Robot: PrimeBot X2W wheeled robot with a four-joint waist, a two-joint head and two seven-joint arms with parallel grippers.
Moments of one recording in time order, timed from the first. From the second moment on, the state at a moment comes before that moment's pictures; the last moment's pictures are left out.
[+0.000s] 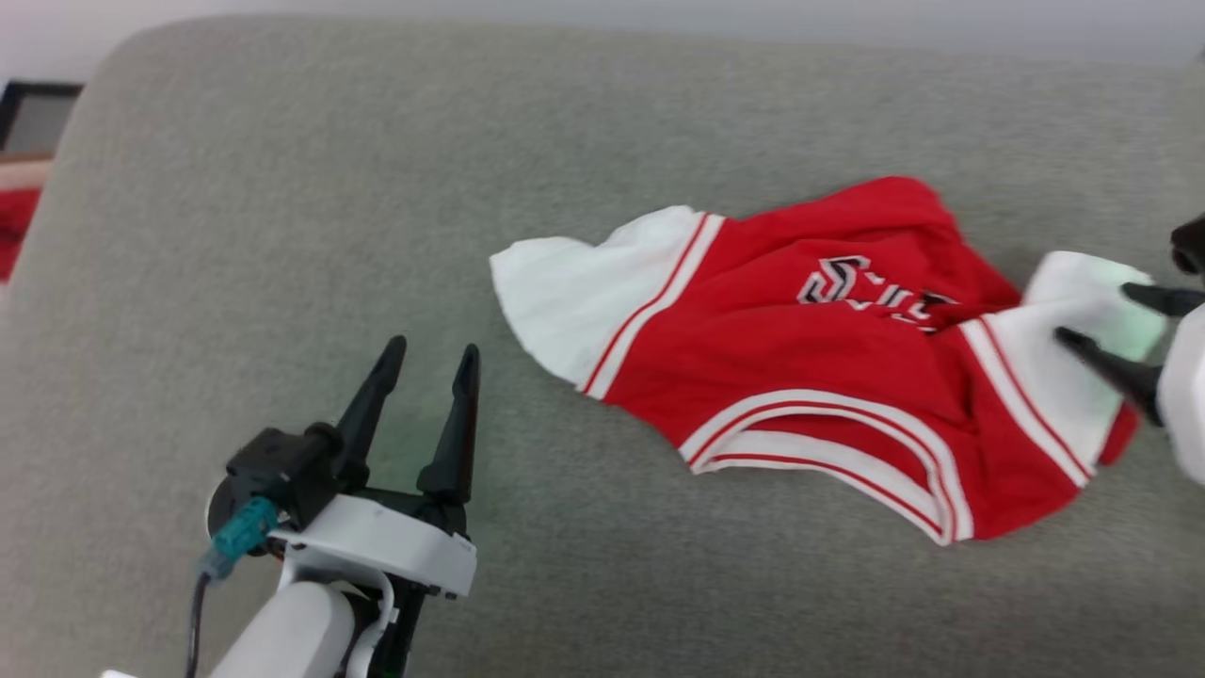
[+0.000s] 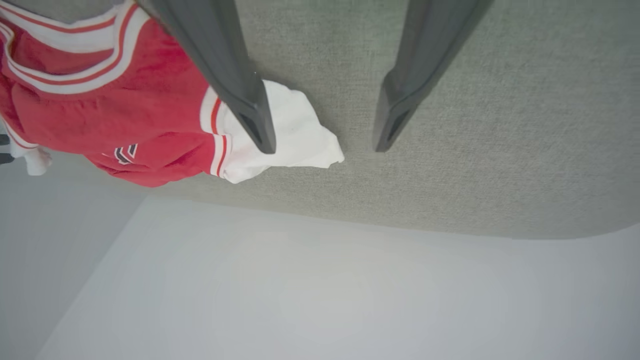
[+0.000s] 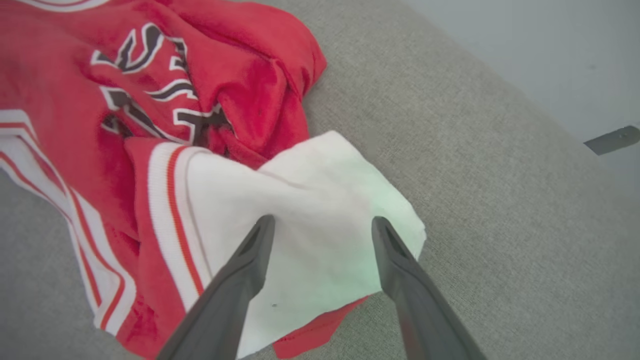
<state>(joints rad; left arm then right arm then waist) -0.29 0.38 -0.44 0.07 -0.62 0.12 -0.26 -0.67 -0.91 0.62 0.05 0.81 0.13 0.57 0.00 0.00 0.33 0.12</state>
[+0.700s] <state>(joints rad) -0.27 0.19 -0.22 0.17 -0.43 -0.09 -0.26 -0.90 -1.02 0.97 0.16 0.94 0.13 0.41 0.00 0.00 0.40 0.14</state>
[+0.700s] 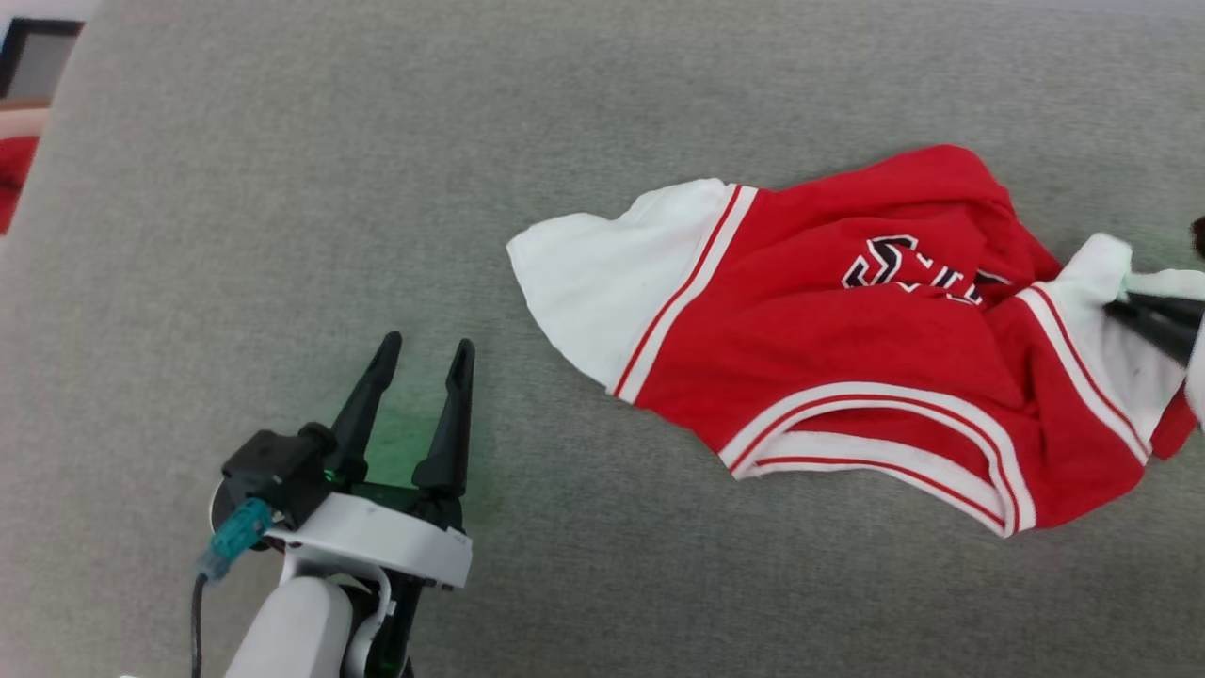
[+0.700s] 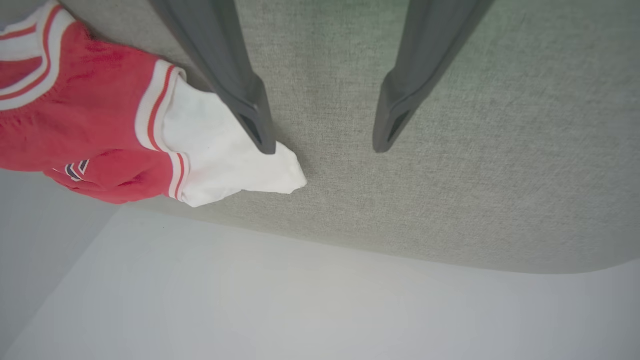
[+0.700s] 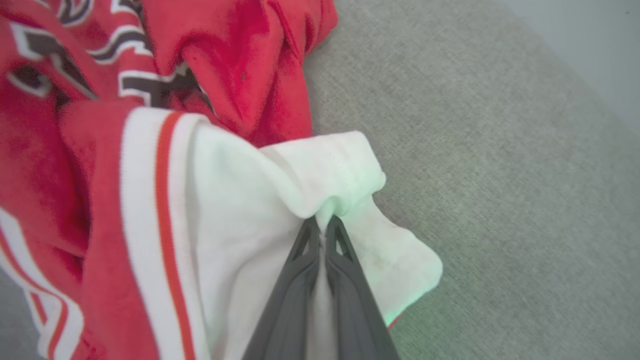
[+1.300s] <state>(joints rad) -0.25 0.17 -0.17 0.20 -0.40 -0.12 -0.26 -0.64 -0.95 0.68 0.54 1.14 0.13 0.14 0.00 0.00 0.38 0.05</state>
